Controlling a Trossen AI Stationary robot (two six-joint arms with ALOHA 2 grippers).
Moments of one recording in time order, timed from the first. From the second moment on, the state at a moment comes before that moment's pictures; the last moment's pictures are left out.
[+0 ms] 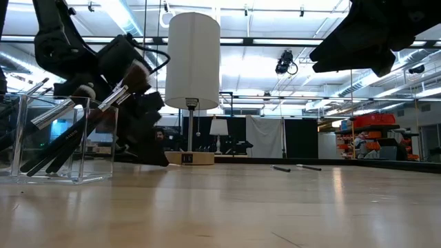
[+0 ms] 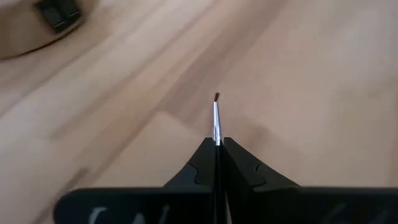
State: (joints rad) left arm 0.01 1.62 0.41 0.45 -0.37 -0.46; right arm 0.67 1.42 0.72 -0.04 0.92 0.80
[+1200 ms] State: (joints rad) left arm -0.13 1.62 0.52 1.15 -0.10 -0.20; right arm 0.40 1.86 0.62 1.38 0.71 0.09
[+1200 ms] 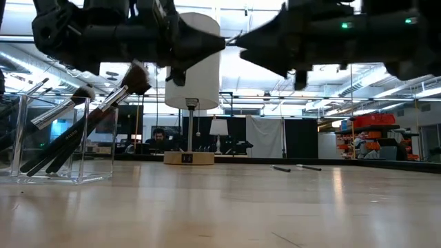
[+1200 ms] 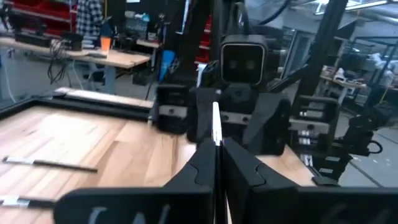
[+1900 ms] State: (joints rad) left arm -0.14 1.62 0.54 1.13 -0.10 -0.17; right arm 0.39 1.86 0.67 1.44 0.65 0.03
